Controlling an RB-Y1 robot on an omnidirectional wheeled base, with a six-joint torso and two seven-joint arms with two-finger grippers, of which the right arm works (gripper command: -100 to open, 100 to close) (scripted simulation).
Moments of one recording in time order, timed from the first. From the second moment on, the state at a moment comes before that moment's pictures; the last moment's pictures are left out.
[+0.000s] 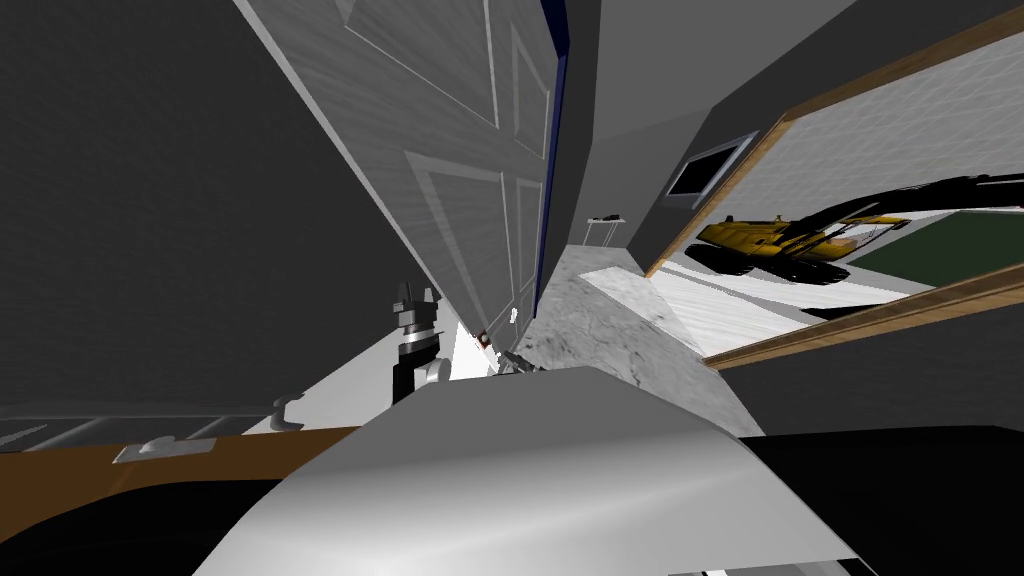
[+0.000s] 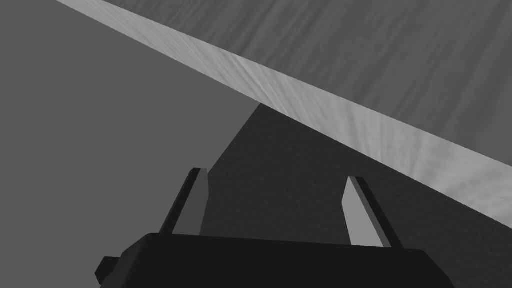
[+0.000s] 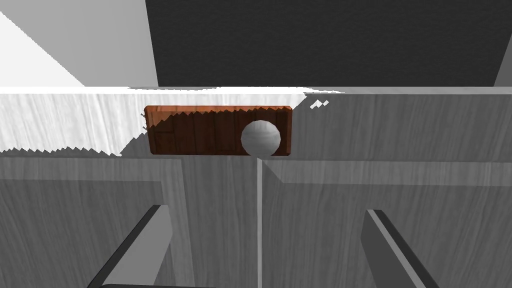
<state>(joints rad) 0.18 -0.19 0.61 -1.06 0.55 -0.86 -0.44</state>
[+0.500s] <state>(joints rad) 0.16 -0.15 0.61 -1.04 0.54 -0.84 -0.43</state>
